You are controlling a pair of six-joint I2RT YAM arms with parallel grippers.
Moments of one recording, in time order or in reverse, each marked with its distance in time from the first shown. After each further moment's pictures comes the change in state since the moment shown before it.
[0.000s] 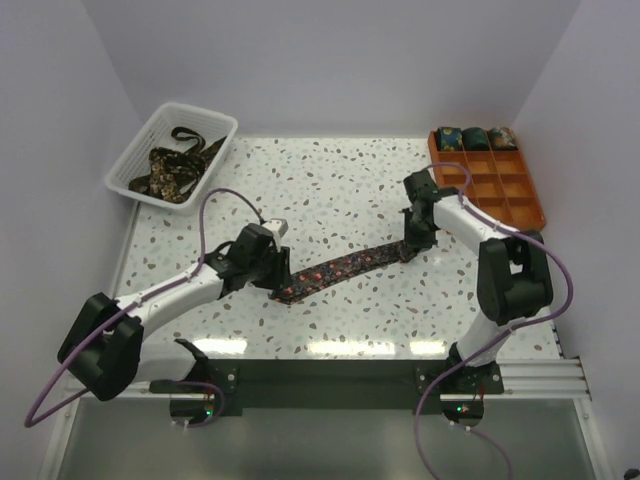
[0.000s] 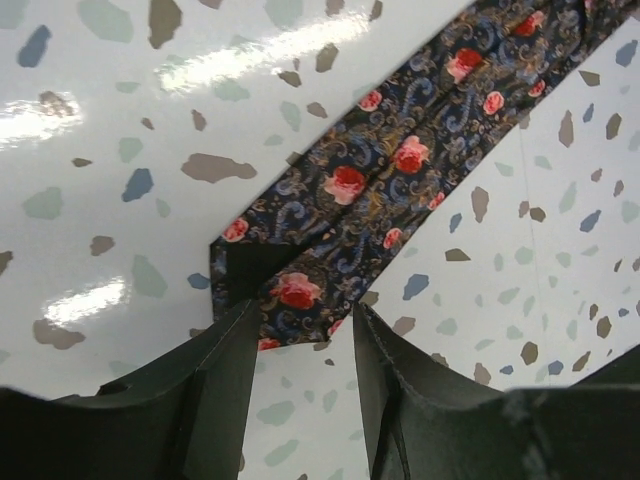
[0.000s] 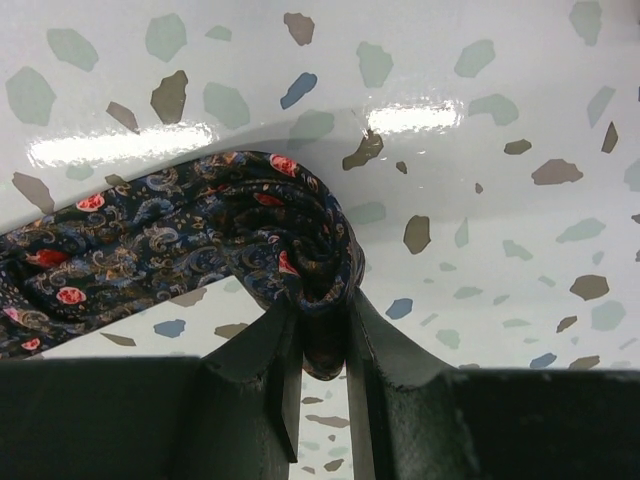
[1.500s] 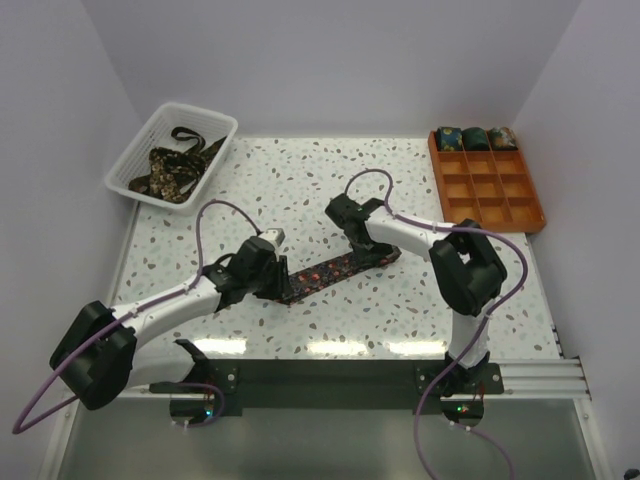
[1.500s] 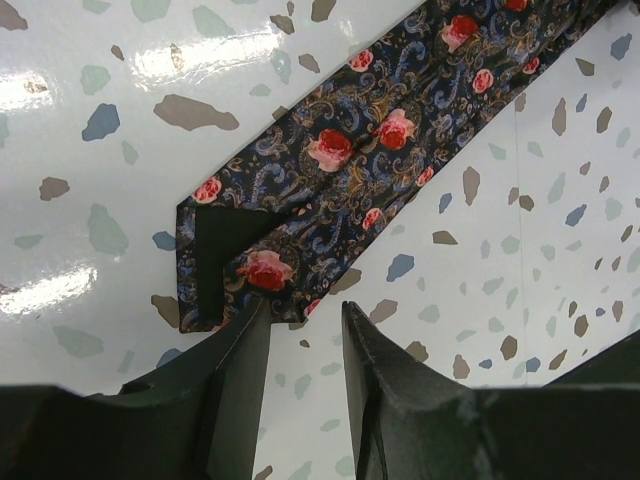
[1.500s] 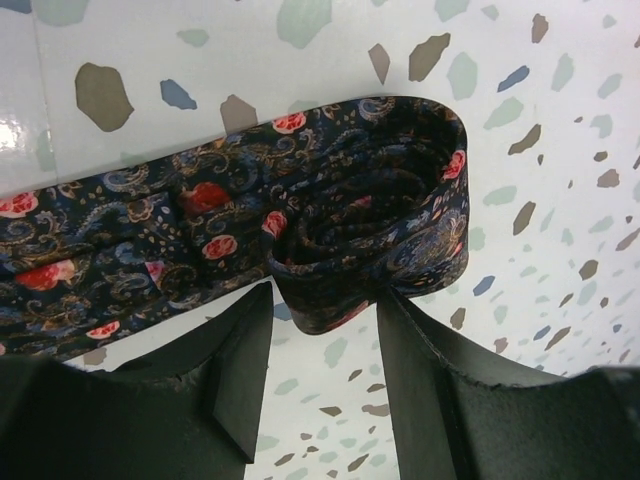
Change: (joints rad) left arm -0.076 -0.058 -0.090 0.050 -0.042 -0.143; right arm 0.449 0.188 0.169 -0.126 0.382 0.091
